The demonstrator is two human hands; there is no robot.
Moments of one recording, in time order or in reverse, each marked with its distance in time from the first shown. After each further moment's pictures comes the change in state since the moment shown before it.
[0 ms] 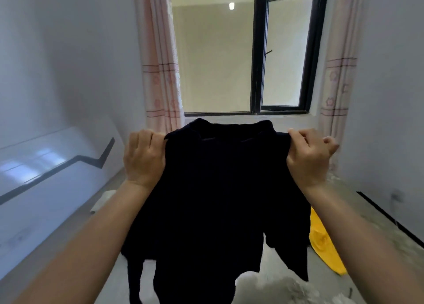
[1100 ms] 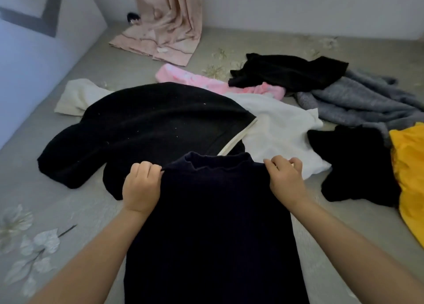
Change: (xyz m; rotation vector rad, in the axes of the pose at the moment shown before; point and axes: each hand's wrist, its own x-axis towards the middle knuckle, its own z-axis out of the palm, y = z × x) left_hand -0.415 -0.056 0.233 -0.103 -1.083 -0.255; right_hand -0.372 -0.016 0.343 0.140 -1.038 -0.148
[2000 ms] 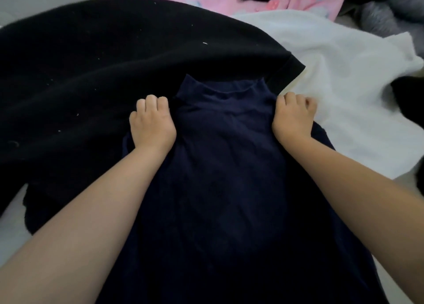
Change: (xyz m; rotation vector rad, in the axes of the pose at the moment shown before) left_hand 0.106 -0.058 0.274 -0.017 -0.465 -0.252; right_hand 0.096 0.020 0.266 -0.213 -0.530 0.454
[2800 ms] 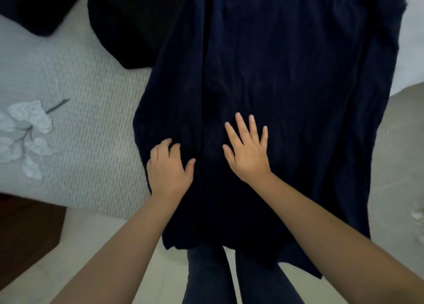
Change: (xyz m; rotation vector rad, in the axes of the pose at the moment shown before) left_hand -0.378 -0.058 -0.018 -0.301 -0.414 -0.377; right_hand -0.343 -0.093 0.002 0.353 -0.368 -0.473
